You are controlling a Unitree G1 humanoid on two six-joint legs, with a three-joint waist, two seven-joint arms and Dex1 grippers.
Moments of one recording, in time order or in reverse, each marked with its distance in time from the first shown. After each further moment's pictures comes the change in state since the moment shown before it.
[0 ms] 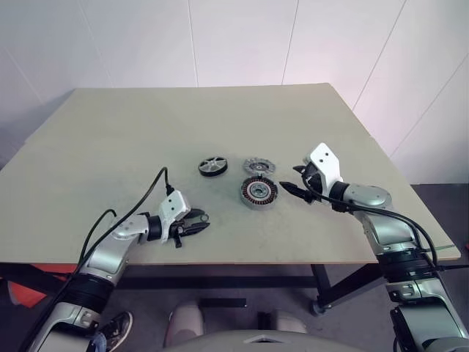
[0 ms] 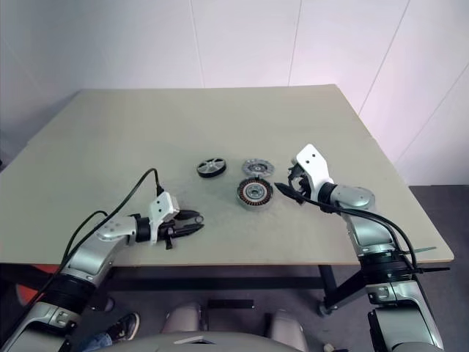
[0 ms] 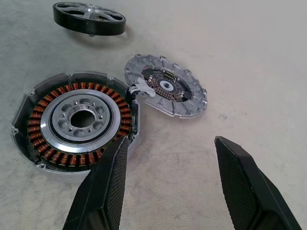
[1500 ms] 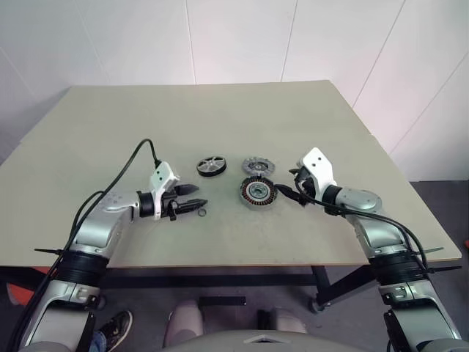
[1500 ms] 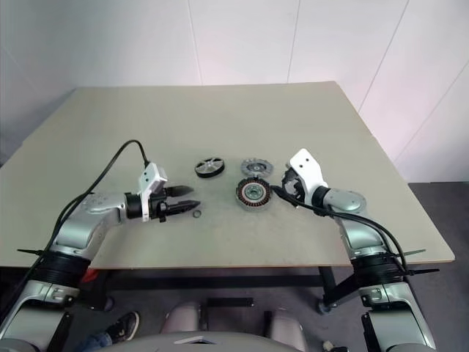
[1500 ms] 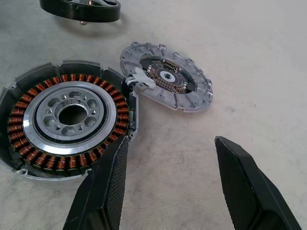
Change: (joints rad) left arm -0.116 0.065 0.059 -0.034 -0.147 0.227 -0.085; right arm 0.011 0.040 0.023 0.020 -0.031 -0.025 -0.044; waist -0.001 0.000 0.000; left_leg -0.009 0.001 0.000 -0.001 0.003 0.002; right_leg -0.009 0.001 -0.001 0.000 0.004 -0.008
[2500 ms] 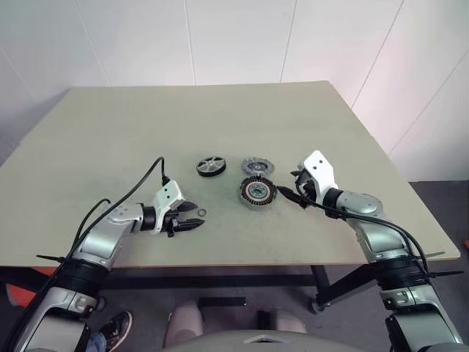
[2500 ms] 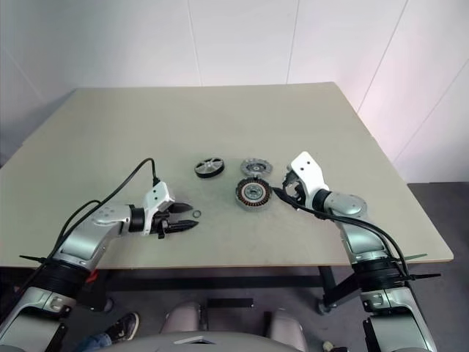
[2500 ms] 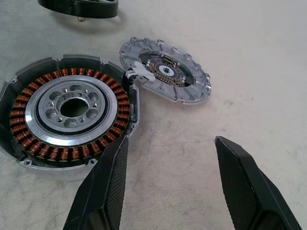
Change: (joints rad) left arm 0.032 0.013 -0.066 0.024 0.125 -0.059 0.019; right arm 0.032 0.002 -0.002 -0.025 0.003 0.001 -0.024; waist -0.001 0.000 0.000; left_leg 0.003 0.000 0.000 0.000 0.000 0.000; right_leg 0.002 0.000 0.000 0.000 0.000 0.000
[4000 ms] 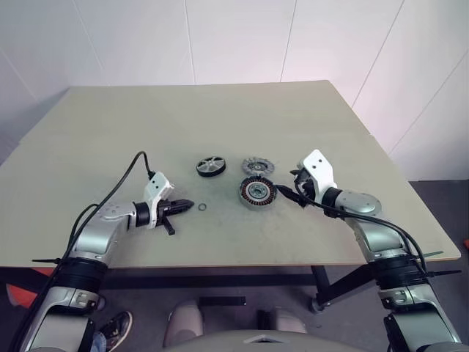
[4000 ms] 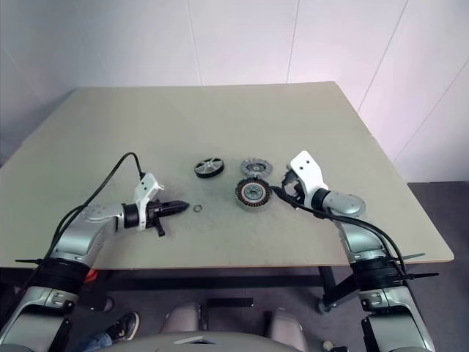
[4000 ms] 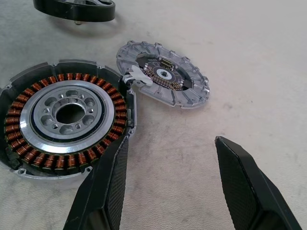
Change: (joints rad) left arm -0.018 -0.032 0.101 0.051 -0.094 0.075 -0.008; right arm -0.008 0.013 0.000 0.007 -0.001 -0.004 -0.013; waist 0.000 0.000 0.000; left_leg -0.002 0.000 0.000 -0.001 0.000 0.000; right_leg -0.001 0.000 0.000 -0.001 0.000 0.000
